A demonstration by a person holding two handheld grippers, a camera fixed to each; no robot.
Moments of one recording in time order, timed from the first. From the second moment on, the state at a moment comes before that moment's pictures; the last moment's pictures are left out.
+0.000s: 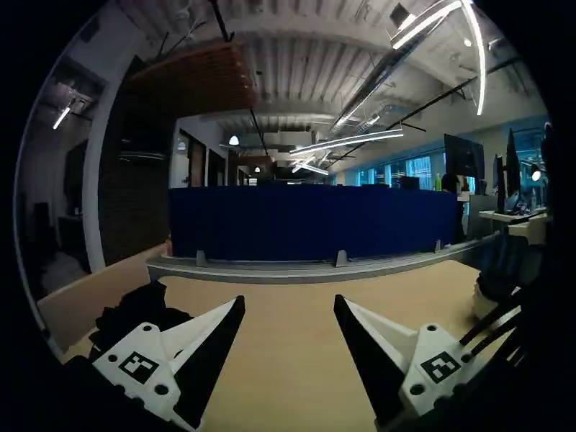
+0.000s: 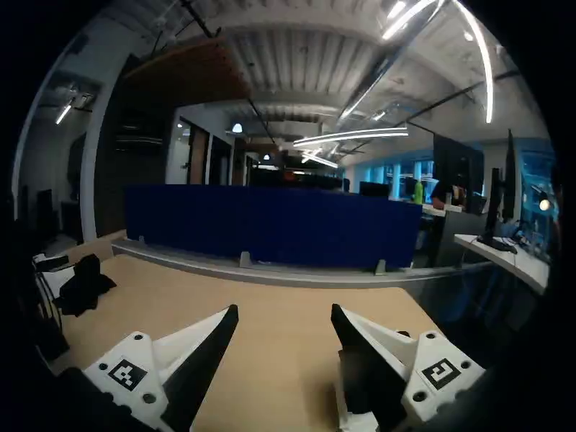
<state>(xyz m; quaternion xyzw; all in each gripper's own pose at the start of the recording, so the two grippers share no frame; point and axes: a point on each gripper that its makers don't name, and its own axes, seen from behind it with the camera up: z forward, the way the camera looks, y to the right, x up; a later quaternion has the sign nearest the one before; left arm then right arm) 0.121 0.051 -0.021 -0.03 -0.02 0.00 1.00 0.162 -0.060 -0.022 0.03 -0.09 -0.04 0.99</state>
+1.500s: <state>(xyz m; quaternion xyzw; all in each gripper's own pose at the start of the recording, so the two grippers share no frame) 0.000 0.006 0.002 0.00 0.00 0.00 1.00 0.090 -0.093 0.002 0.05 -0.12 -0.08 0.99</state>
